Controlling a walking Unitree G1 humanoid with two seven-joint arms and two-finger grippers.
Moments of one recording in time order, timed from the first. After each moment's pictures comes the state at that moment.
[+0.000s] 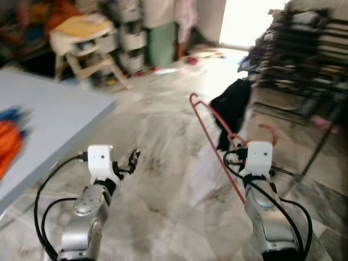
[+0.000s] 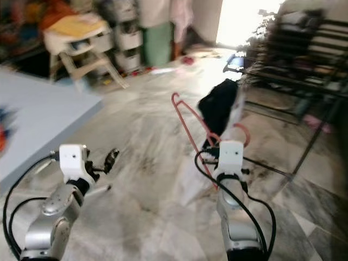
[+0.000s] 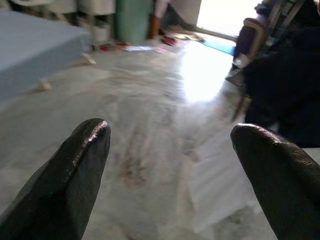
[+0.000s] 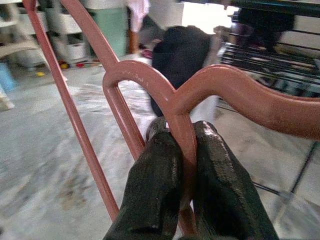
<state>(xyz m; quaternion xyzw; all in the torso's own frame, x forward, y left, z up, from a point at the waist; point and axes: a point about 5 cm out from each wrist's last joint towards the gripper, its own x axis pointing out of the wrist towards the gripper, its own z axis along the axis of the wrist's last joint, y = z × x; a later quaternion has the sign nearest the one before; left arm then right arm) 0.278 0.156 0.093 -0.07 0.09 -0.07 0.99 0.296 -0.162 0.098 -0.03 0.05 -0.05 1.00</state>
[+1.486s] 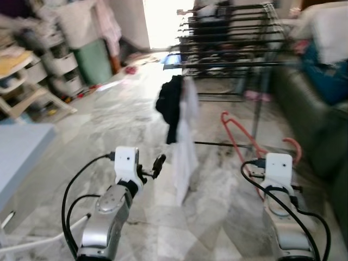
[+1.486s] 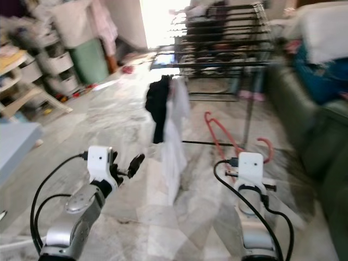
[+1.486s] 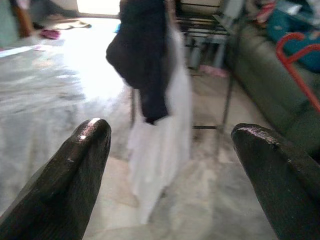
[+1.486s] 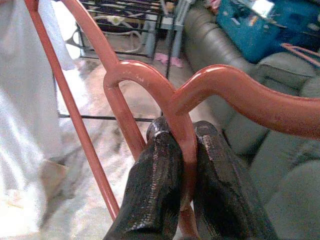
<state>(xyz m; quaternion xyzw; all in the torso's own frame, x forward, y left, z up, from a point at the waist) 0.279 0.121 0.088 -0.07 0.11 -0.15 0.98 0.276 -0.202 0.074 -0.10 0.12 -0.17 0.97</state>
